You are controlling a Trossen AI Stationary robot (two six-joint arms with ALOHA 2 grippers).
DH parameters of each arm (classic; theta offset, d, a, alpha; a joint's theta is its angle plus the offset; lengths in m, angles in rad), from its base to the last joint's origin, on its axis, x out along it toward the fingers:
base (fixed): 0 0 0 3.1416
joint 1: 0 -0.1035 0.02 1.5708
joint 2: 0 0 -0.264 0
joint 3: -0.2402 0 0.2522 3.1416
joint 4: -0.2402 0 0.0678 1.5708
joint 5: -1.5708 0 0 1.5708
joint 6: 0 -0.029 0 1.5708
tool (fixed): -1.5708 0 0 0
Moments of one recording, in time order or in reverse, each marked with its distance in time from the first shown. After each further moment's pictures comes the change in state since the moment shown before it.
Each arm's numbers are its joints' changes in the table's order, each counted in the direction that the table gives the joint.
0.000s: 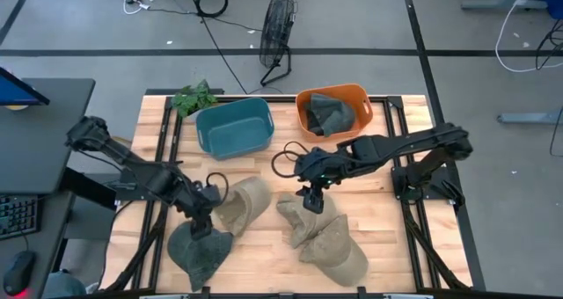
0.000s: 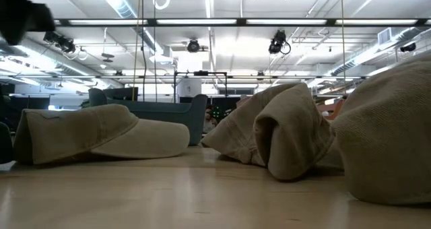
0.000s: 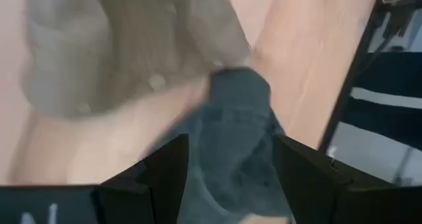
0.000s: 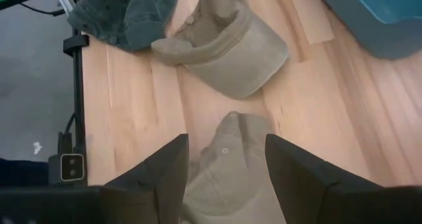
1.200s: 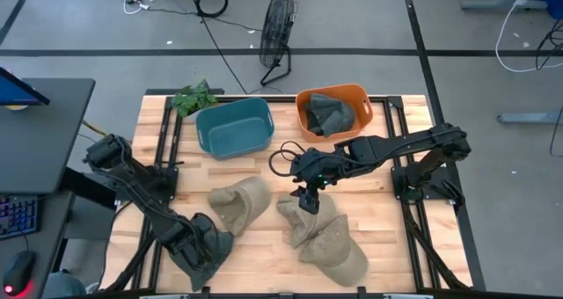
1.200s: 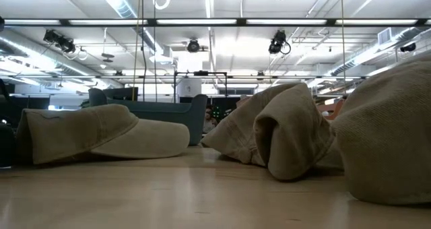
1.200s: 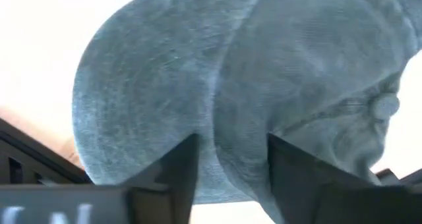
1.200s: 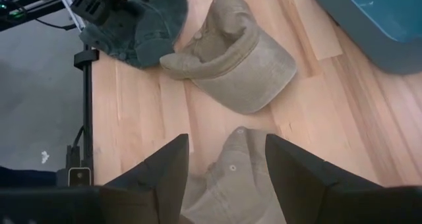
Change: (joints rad) left arm 0.298 0.377 0.000 0.035 0.059 0.694; right arm 0.001 0.011 0.000 0.062 -0.010 0.006
